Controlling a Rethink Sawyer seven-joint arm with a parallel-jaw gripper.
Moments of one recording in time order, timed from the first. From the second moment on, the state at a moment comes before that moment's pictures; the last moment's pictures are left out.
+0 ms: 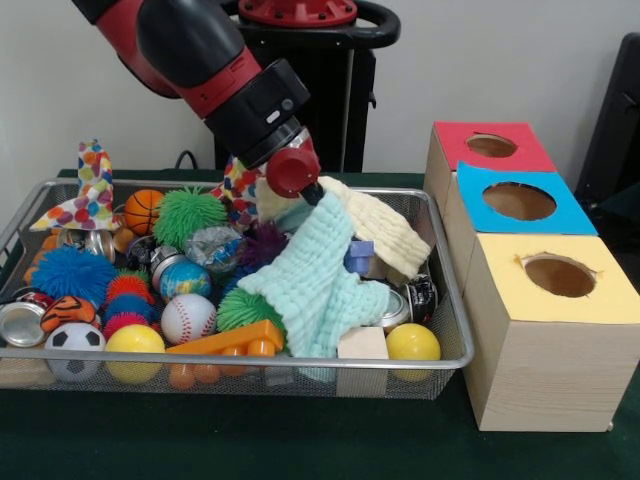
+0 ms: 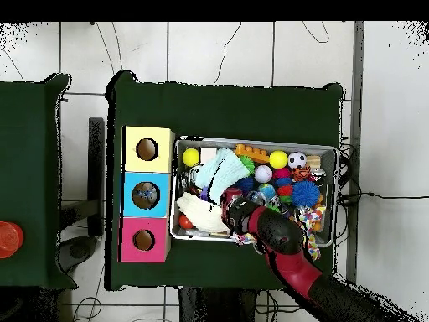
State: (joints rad) arm -1.12 -0.32 0.73 2.24 0.37 0.05 2.11
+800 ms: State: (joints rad) arm -1.11 -0.48 0.83 2.35 0.54 0.22 2.21
